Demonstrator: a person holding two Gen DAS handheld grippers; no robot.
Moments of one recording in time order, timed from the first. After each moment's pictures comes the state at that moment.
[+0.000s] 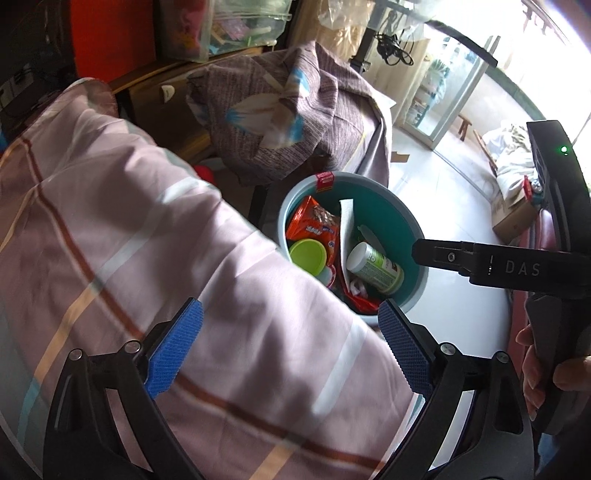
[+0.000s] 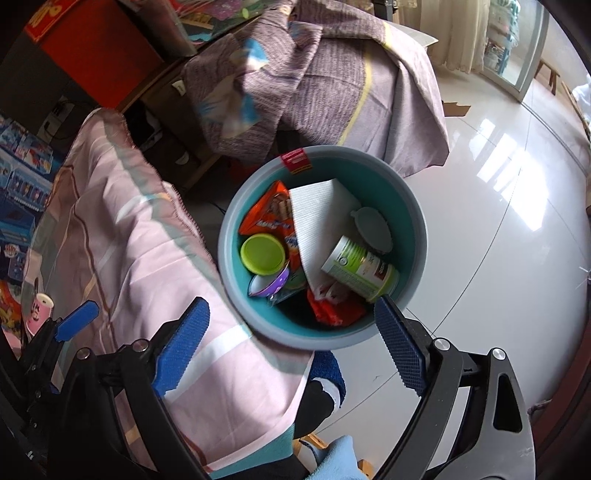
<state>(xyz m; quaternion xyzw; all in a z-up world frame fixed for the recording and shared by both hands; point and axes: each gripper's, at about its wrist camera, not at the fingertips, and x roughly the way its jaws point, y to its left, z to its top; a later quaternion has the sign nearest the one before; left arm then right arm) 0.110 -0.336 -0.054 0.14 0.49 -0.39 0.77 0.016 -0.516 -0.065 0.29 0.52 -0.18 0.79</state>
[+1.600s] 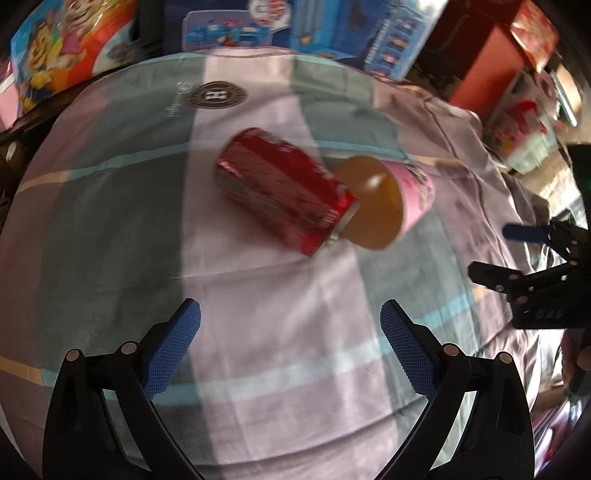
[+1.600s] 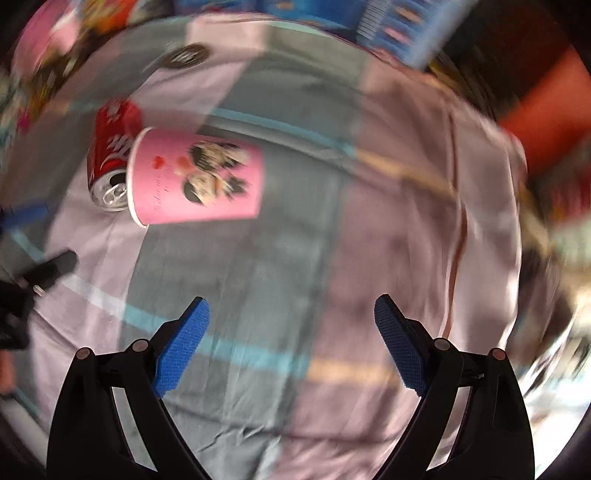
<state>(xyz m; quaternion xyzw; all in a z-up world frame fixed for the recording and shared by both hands) 0.203 0.136 -0.063 -0.08 0.52 -0.07 0.85 0.257 -0.053 -0.045 -0.22 0.56 0.13 0.79</state>
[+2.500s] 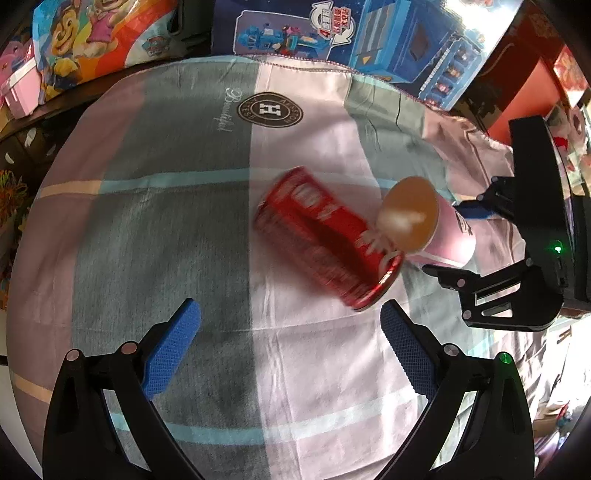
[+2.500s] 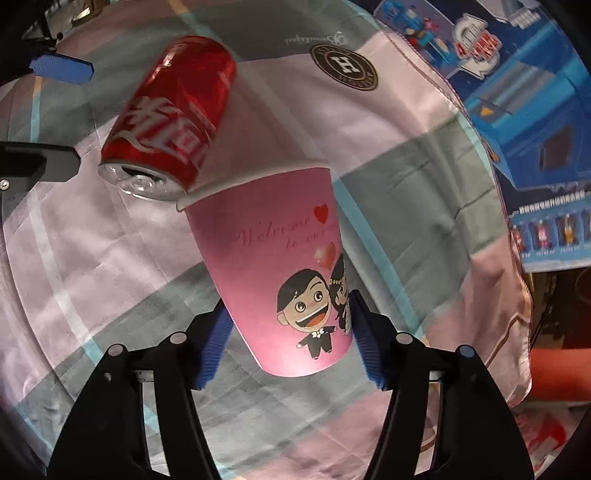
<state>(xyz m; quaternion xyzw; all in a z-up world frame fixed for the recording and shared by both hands) 0.242 0.178 -0.057 -0.10 0.53 -0.02 0.84 0.309 0.030 -0.074 -0.43 0.48 0.32 0.69</state>
